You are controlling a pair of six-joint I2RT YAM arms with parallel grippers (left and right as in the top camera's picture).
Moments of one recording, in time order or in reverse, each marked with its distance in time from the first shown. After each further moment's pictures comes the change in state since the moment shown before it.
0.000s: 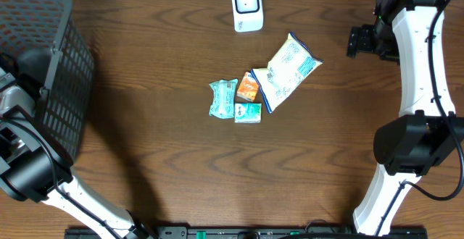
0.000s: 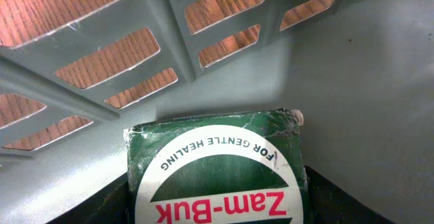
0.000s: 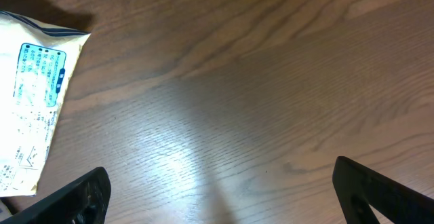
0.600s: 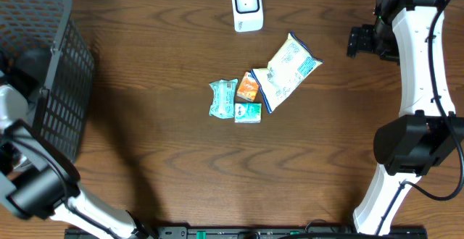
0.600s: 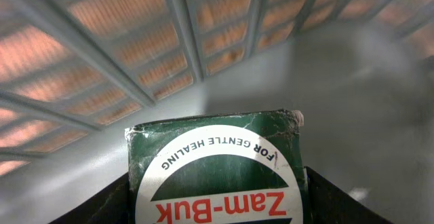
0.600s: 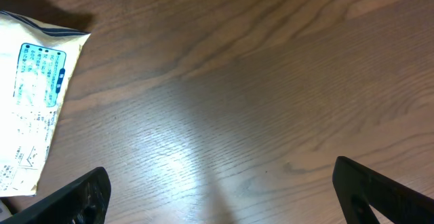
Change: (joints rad) left arm 0.000 -0.175 -0.002 -0.124 0.023 -0.015; right arm 0.000 0.000 0.000 0.000 0.000 0.000
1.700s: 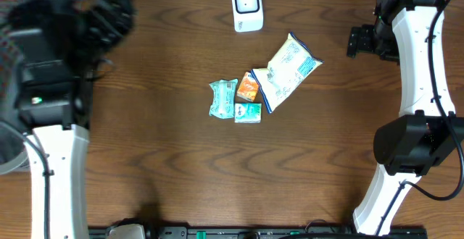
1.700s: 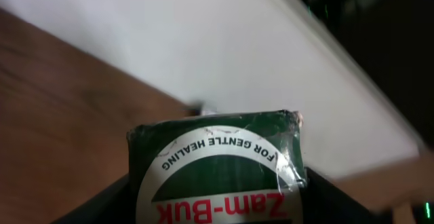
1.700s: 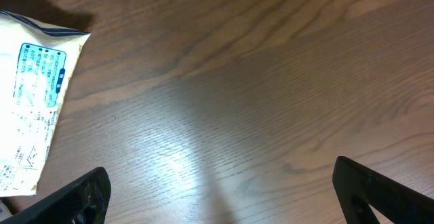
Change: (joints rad) left arm -0.592 -0.647 -0.002 -0.137 0.576 -0.336; right arm 0.000 0.000 0.000 0.000 0.000 0.000
